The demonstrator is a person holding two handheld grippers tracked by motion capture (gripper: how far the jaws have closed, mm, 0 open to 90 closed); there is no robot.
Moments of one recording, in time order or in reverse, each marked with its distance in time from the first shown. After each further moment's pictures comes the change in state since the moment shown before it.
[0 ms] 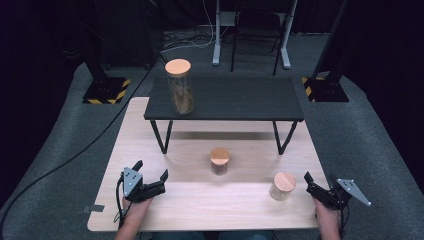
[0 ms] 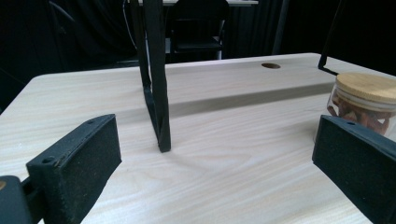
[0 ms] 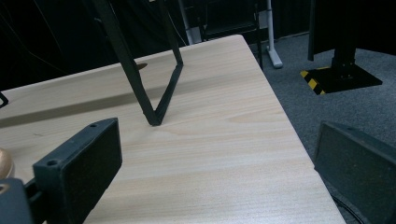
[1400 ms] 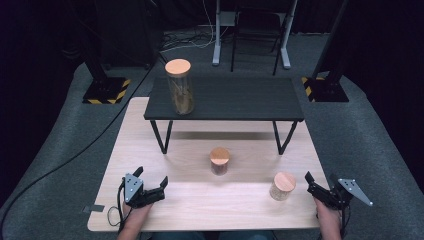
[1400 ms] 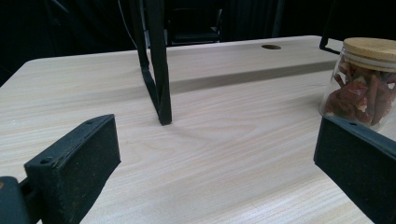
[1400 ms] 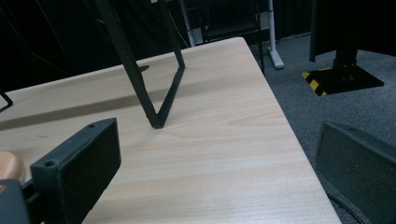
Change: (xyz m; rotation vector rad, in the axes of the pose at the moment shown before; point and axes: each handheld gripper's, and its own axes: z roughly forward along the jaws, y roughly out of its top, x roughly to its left) left arm 0.004 -0.025 0.002 0.024 -0.015 0.016; right arm 0.001 0.005 -0.004 -0.004 0.008 0.000
